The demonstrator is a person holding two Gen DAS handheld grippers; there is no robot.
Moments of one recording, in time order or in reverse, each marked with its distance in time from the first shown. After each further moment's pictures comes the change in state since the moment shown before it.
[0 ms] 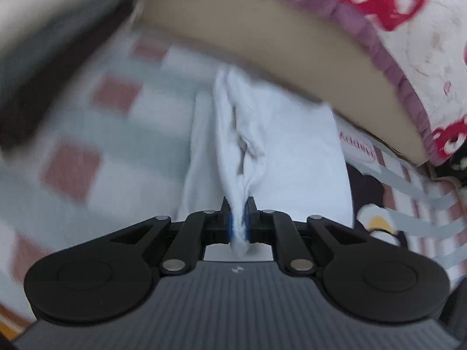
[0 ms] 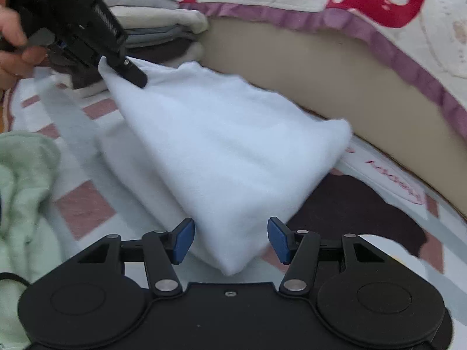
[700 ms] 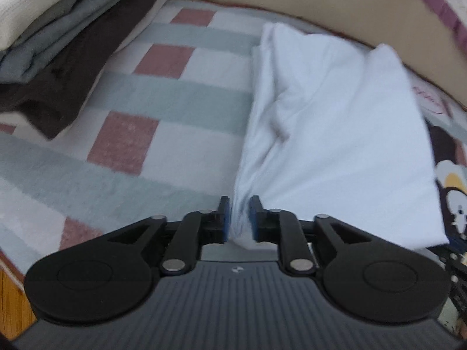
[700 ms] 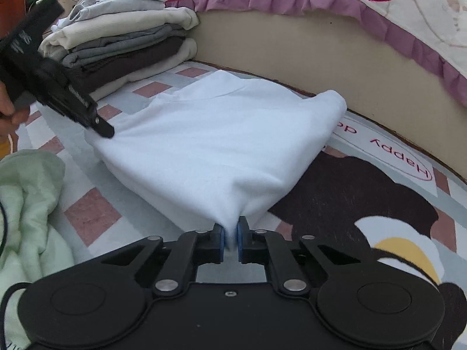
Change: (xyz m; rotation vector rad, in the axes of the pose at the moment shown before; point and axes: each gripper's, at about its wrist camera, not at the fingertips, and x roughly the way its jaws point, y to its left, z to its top) left arm 0.018 0.001 -0.016 0.128 0.088 0.303; right arm -0.004 -0.024 0.000 0.112 0.034 0.058
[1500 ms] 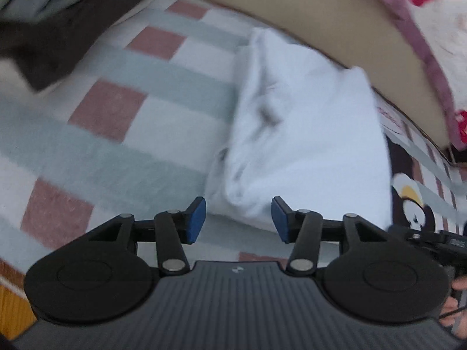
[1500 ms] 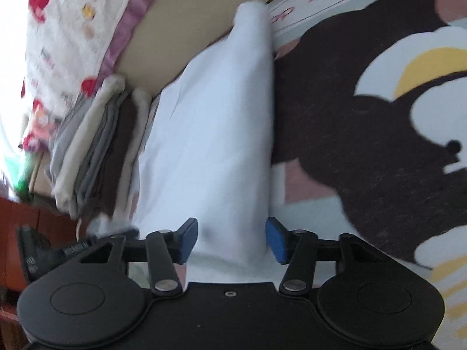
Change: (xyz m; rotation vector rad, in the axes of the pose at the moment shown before) left arm -0.016 0.033 -0.034 -0.089 -0.050 -0.246; right arm 0.034 -0.085 -0.037 0.824 0.087 0.387
